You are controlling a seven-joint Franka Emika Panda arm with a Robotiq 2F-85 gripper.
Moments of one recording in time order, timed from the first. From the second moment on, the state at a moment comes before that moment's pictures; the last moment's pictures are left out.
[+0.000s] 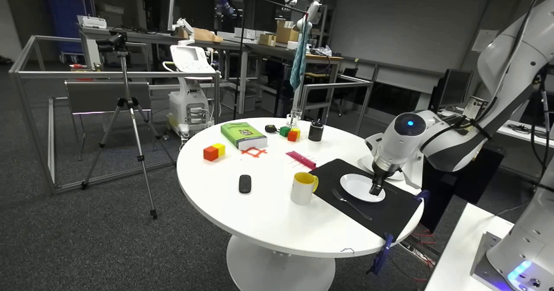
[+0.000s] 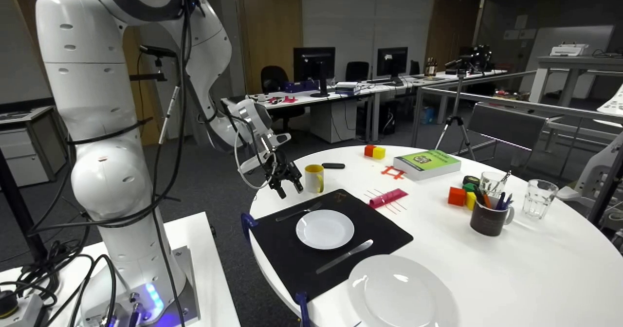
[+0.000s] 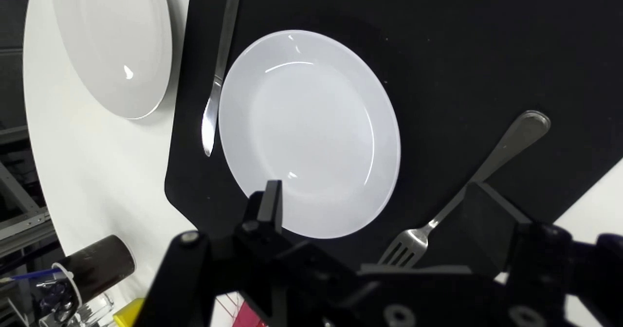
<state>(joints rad) 0.11 0.07 0.29 -2.60 -1.03 2.47 0.83</state>
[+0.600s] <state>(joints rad) 0.21 0.25 0.22 -2.50 -1.10 2.42 0.93</state>
